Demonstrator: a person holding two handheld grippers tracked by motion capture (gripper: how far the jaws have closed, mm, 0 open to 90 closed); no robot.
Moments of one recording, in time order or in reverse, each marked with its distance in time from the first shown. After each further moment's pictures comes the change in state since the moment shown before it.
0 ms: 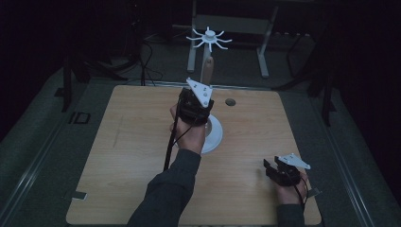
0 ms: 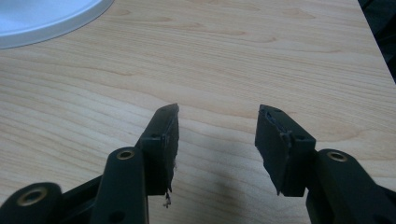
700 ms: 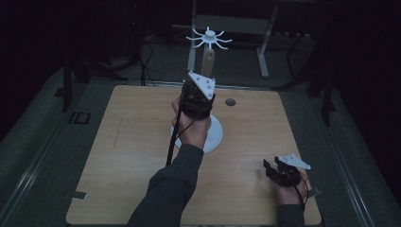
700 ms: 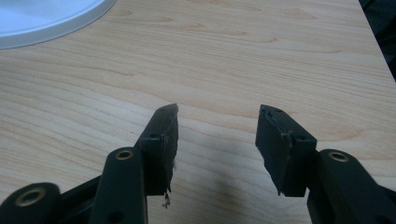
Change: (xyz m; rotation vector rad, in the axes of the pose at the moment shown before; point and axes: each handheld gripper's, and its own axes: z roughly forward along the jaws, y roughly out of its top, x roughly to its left) left arm -0.002 0.015 0.007 0.012 0.048 0.008; right arm 0.000 0.000 -0.001 -0.001 0.004 -0.003
